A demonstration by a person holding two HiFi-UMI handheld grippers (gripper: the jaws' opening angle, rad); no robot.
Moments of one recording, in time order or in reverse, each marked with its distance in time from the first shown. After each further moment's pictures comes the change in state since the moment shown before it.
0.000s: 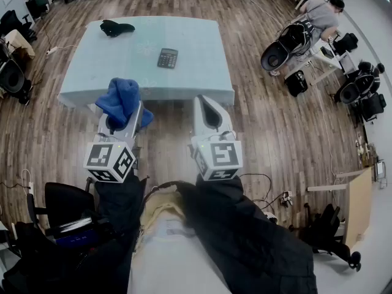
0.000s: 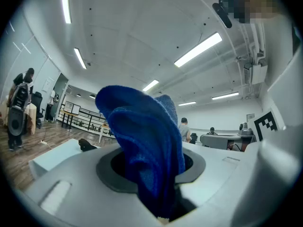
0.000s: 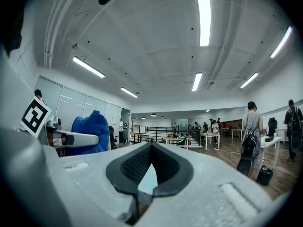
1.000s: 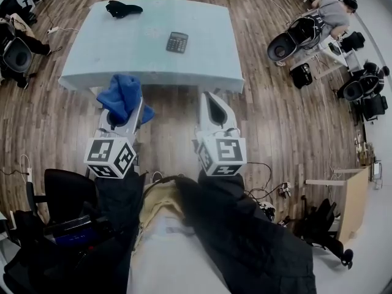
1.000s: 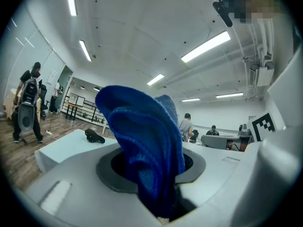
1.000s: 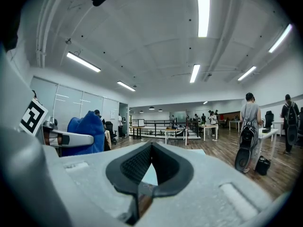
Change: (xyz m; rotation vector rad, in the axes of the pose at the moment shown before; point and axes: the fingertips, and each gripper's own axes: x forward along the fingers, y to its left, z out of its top) left arm -0.023 0.043 -0.029 -0.052 0.071 0.028; right arm 0.012 0.026 -0.036 0.038 0.083 -0.023
